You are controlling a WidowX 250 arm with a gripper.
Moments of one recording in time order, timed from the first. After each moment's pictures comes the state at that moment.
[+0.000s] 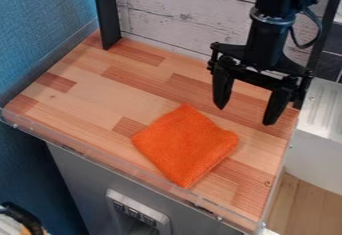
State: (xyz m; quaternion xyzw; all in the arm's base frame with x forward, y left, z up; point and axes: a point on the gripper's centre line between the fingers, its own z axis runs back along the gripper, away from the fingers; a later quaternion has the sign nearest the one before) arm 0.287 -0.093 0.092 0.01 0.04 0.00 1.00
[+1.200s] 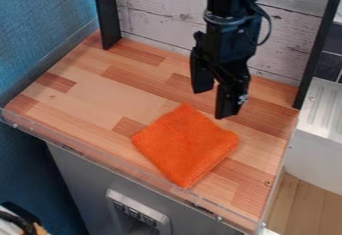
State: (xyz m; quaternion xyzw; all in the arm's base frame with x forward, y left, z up) arm 0.290 -0.053 0.088 -0.01 -0.02 -0.33 0.94
